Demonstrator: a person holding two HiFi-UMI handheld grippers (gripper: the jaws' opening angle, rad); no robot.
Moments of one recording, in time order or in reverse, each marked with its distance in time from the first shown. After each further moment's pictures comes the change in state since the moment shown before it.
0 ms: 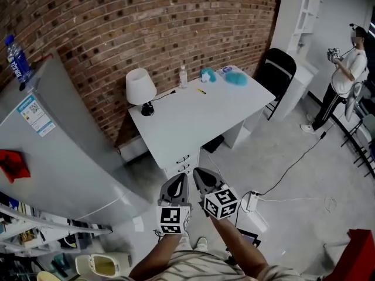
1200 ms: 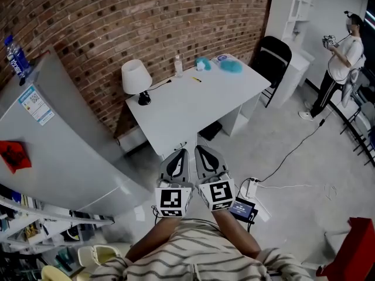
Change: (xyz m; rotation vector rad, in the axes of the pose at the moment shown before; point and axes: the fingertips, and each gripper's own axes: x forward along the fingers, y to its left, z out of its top) left arm -0.004 -0.038 0.064 0.105 -0.135 -0.020; right arm -0.055 0.012 0.084 -0.304 -0.203 -0.180
